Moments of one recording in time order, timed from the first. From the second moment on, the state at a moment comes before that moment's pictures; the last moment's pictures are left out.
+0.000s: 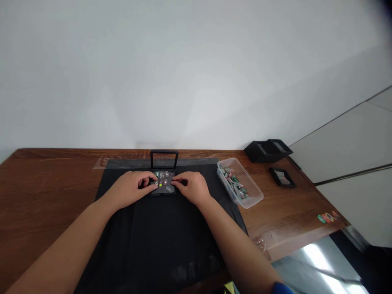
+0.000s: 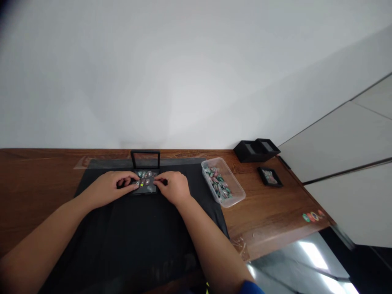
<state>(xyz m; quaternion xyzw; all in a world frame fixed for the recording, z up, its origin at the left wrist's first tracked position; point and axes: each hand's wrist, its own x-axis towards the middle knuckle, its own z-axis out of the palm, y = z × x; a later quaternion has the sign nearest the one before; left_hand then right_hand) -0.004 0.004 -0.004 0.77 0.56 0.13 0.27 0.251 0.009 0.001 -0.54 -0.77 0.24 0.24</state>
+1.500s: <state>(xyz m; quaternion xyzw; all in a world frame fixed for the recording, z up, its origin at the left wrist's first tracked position) -0.003 0.004 -0.002 0.77 0.56 0.13 0.27 0.251 0.004 0.003 -0.55 -0.77 0.27 0.20</state>
